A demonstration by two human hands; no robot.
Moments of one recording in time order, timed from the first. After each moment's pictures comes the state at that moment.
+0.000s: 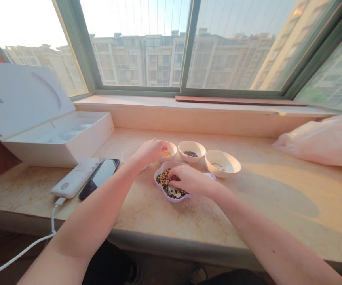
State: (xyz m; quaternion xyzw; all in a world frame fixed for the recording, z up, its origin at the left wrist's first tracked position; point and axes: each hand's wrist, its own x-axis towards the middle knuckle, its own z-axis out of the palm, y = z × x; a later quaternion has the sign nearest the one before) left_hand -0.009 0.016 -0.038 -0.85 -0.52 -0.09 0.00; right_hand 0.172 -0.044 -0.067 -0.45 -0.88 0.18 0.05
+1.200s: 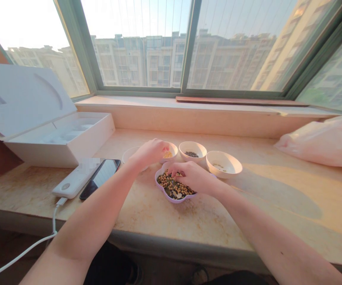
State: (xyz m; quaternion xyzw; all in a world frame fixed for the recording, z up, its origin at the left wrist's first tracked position) left_hand -0.012 0.011 -0.030 -0.87 -0.48 -0.11 -0.02; right_hand 0.186 -0.043 -0.066 -0.42 -0.87 0.21 0.16
